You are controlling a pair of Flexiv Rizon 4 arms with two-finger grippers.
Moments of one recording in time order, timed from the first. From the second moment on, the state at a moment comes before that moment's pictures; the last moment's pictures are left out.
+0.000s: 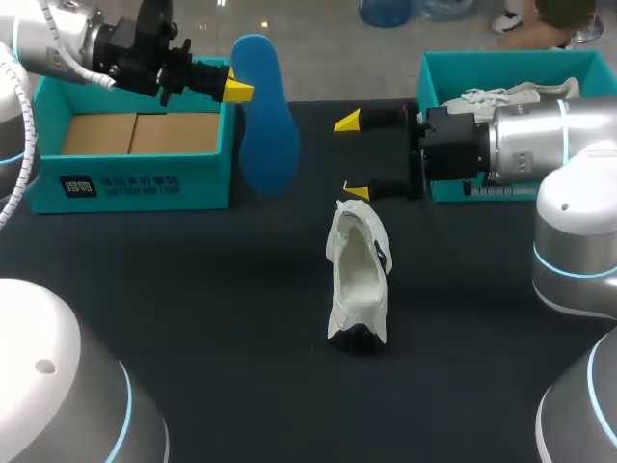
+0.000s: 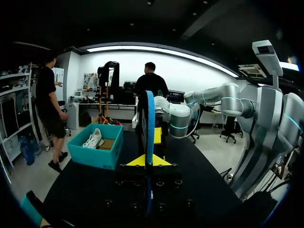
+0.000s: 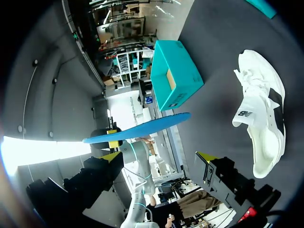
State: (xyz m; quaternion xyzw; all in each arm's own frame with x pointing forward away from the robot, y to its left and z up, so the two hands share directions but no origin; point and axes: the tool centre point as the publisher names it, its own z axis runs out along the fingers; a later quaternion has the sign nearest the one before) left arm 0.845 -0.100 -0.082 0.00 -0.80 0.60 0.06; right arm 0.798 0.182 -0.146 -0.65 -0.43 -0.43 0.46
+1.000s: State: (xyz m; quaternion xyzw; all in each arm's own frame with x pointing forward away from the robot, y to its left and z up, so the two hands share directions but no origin) left arm 0.792 -0.067 -0.087 -0.34 -0.75 0.52 -0.21; right arm 0.798 0.182 -0.146 -0.65 -0.43 -0.43 0.46
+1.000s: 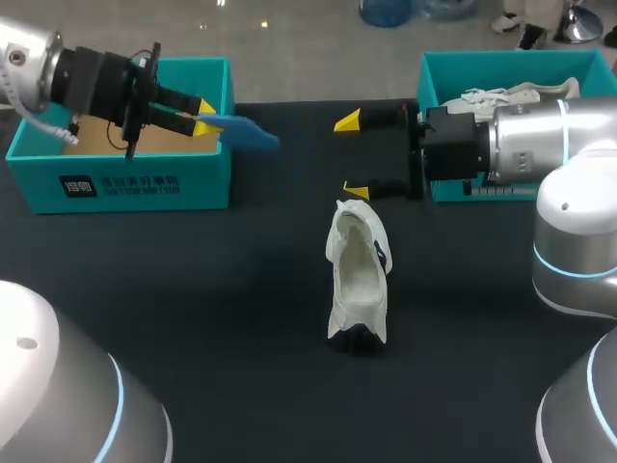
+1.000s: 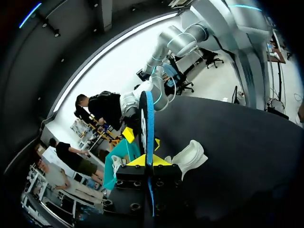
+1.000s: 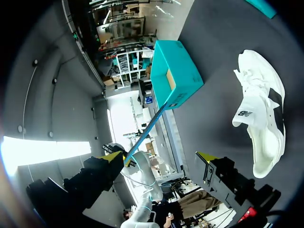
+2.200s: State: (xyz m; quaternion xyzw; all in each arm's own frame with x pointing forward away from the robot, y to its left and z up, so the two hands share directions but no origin) left arm 0.770 -0.084 -0.110 -0.42 -0.68 0.49 -0.35; right arm 0.798 0.182 -0.146 -0.65 -0.43 -0.43 0.46
